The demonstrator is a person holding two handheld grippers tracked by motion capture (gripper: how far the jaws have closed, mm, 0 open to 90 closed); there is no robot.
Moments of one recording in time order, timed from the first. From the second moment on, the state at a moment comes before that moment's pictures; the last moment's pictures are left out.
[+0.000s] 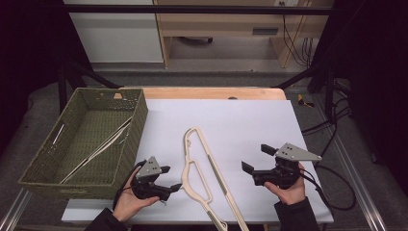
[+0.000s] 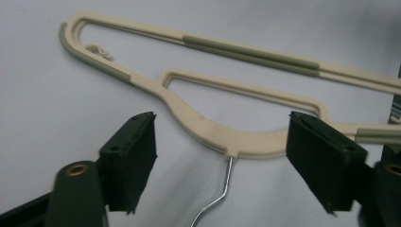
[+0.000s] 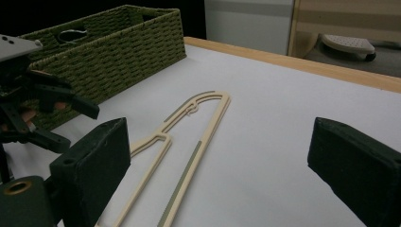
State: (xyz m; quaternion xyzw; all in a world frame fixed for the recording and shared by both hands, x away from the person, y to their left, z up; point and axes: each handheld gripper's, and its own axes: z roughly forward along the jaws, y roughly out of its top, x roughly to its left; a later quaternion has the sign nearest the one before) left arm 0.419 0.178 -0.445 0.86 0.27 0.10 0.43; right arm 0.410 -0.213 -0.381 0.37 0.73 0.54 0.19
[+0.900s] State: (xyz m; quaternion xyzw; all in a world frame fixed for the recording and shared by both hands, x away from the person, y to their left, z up) left arm 0.427 0.169 -0.472 0.90 0.25 0.06 0.36; right arm 0.412 -0.208 -0.385 0.37 0.75 0.52 0.17
